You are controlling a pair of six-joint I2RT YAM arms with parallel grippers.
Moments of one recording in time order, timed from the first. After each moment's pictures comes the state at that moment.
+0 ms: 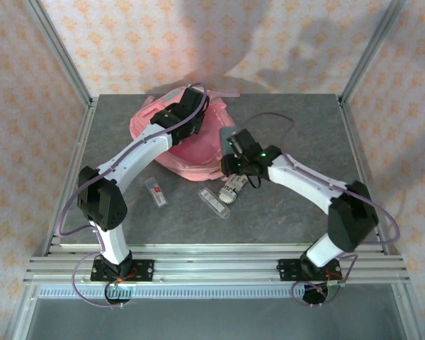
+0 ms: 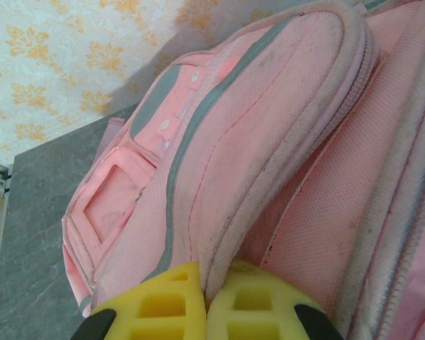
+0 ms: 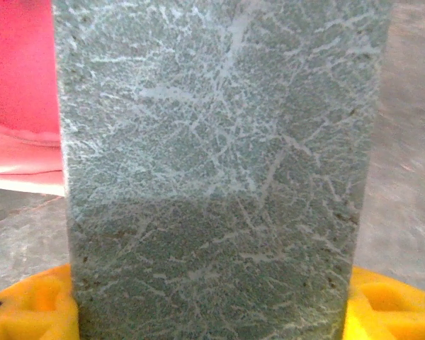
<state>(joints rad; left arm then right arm) -0.51 1.80 1.72 -0.68 -0.52 -0.03 0.69 1.59 1.23 -0.61 0.09 0.47</state>
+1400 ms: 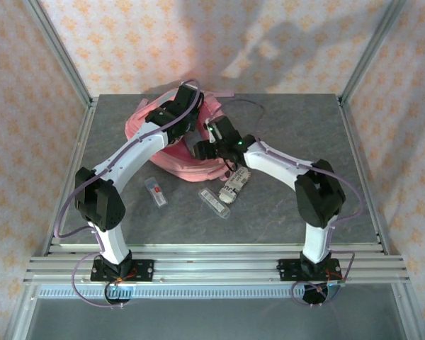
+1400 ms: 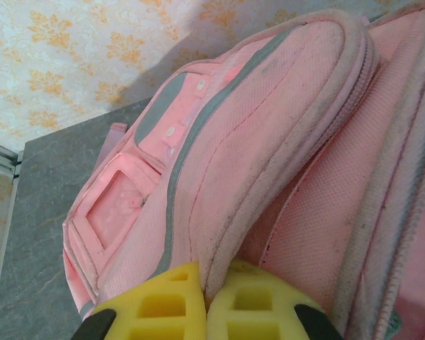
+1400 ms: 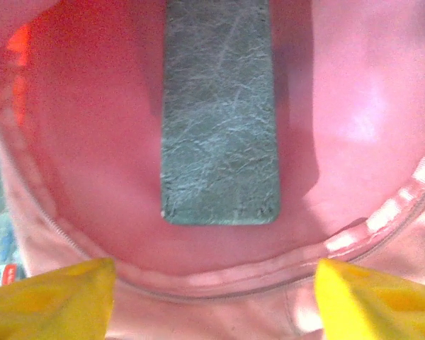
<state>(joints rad) -0.48 1.79 1.72 -0.70 -0.52 -0.06 0.70 1.85 1.42 -0.34 -0.05 0.36</state>
